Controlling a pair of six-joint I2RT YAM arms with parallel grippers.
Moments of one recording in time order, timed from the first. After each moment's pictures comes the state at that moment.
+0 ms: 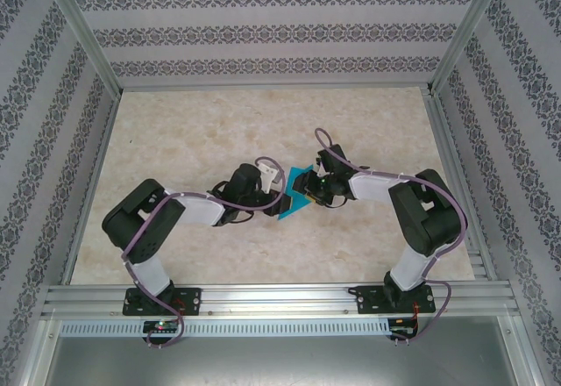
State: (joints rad) left arm -0.69 1.72 0.71 0.39 0.43 -0.48; right arm 0.46 1.73 0.84 -0.13 -0.40 0.83
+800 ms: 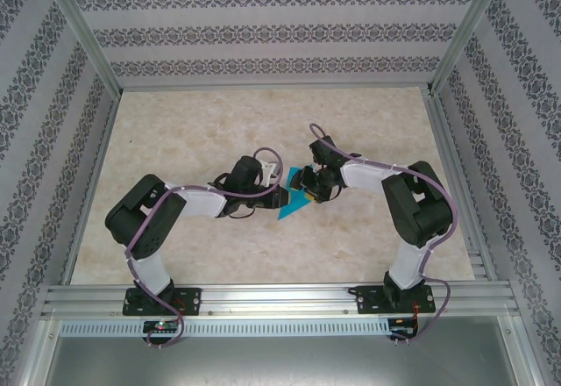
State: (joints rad) left arm -0.65 1.78 0.80 0.27 0.52 -0.63; right arm 0.48 1.82 1.01 -0.36 -0.35 0.87
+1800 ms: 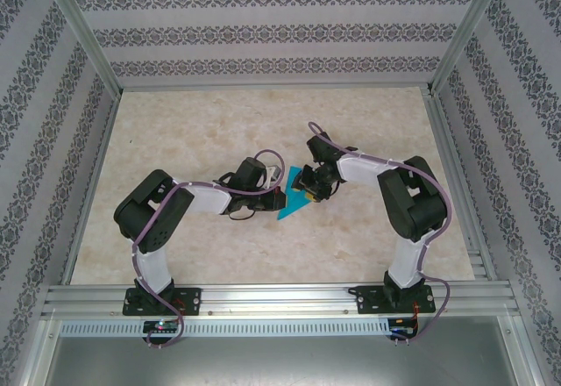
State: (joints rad) left arm -0.65 1.84 0.85 0.17 0.47 -0.66; right arm 0.48 1.89 1.10 -0.49 -0.34 0.88
